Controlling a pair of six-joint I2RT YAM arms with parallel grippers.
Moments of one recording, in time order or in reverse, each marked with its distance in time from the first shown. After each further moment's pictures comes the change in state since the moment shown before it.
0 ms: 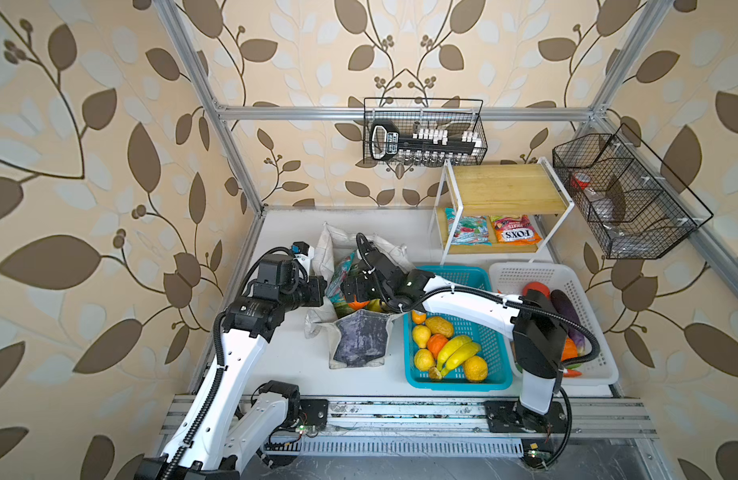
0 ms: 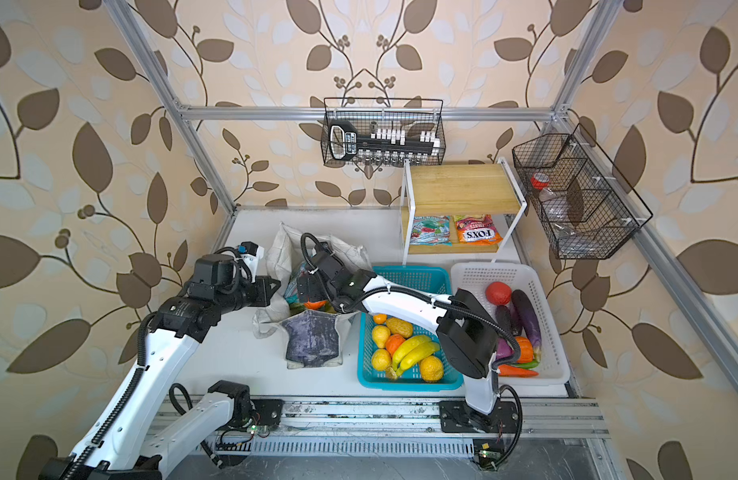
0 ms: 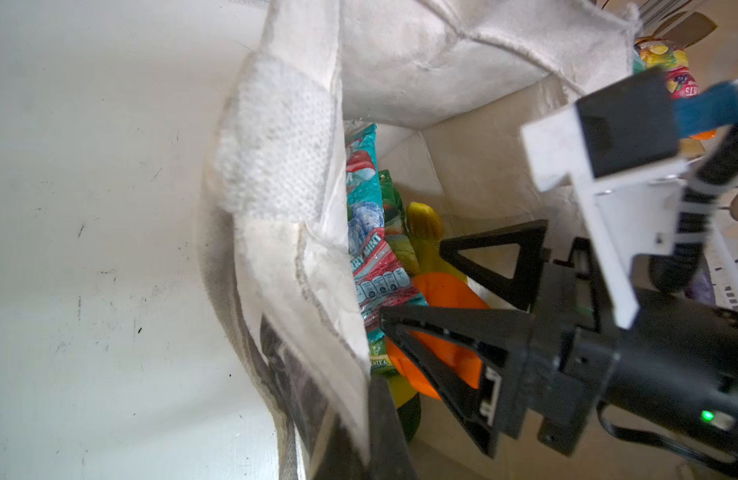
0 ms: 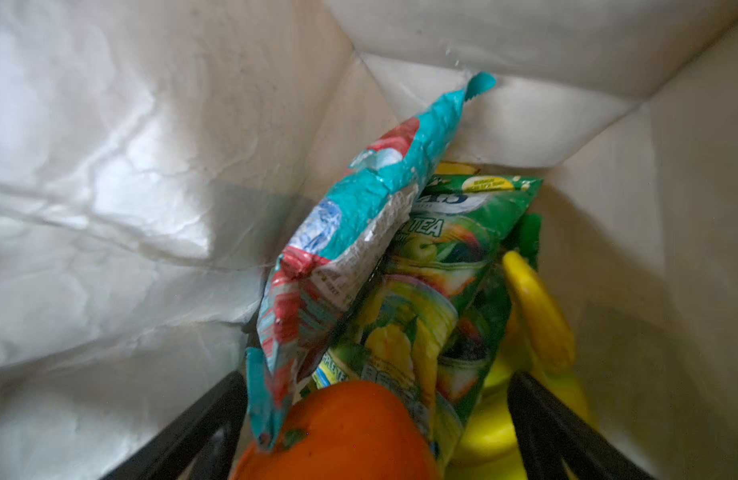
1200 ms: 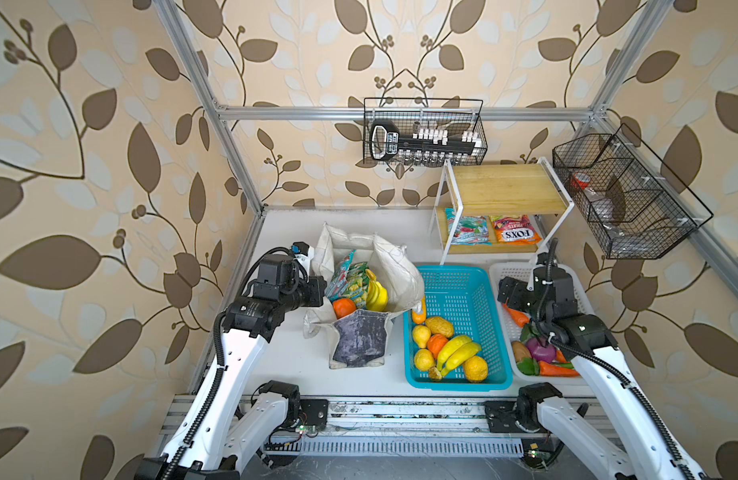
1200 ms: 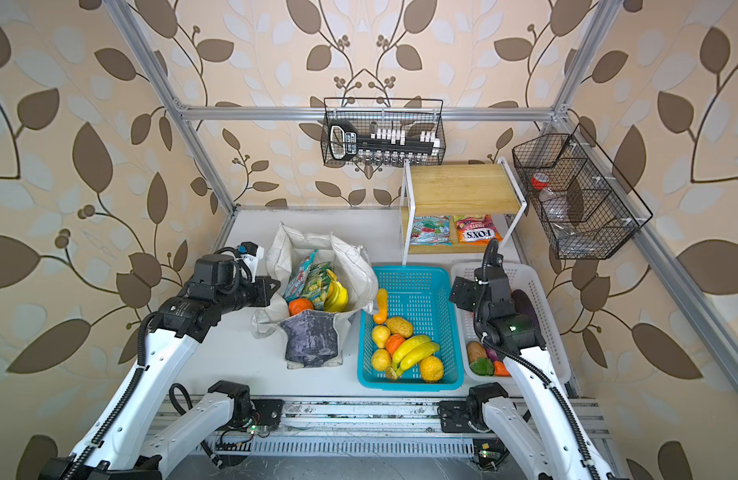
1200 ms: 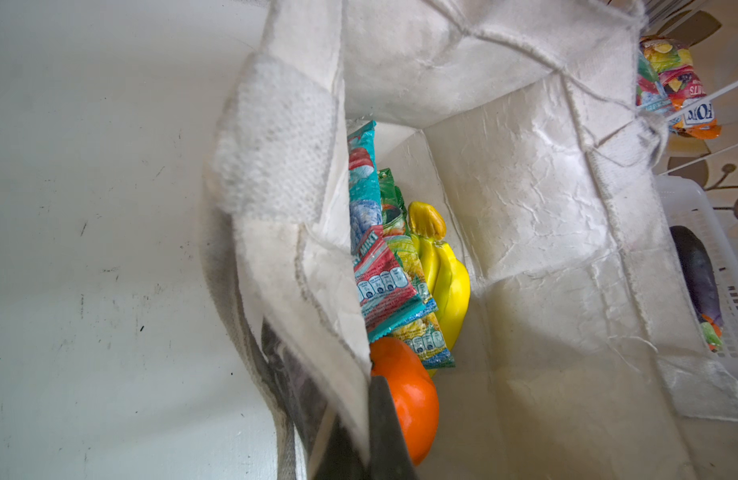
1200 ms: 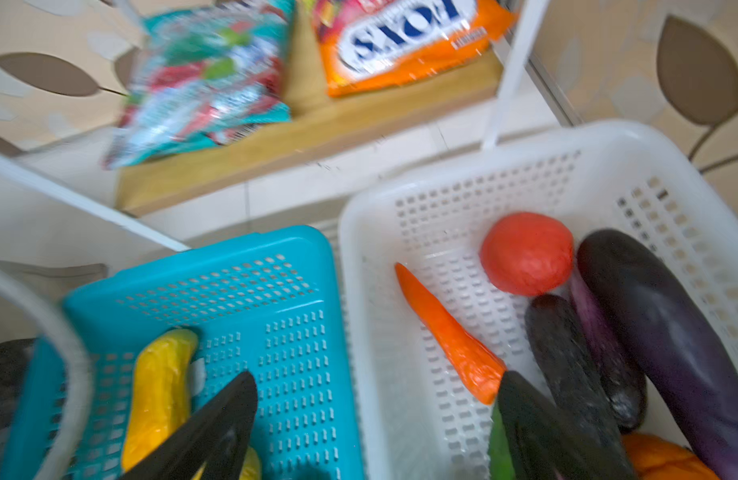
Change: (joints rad) left arm 0.000 -0.003 0.000 -0.003 -0.004 0.000; right arm -0.903 -1.060 -0.743 -0.343 0.020 -0.239
